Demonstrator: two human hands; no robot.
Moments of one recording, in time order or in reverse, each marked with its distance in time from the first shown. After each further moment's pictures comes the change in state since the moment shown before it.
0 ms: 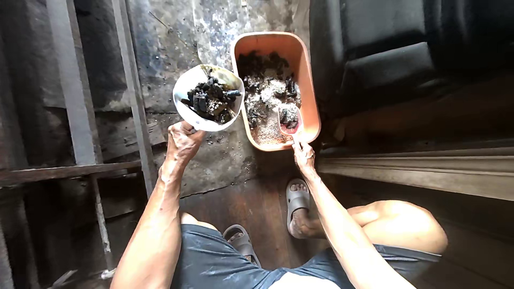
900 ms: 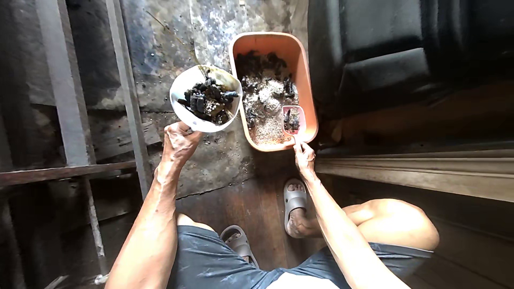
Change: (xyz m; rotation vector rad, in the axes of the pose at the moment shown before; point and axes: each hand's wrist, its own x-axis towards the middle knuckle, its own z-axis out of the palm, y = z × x) left_hand 0.001 -0.012 -0.002 -0.016 -0.013 -0.010; right_hand 0.002 0.006 0.000 0.074 0.024 0.048
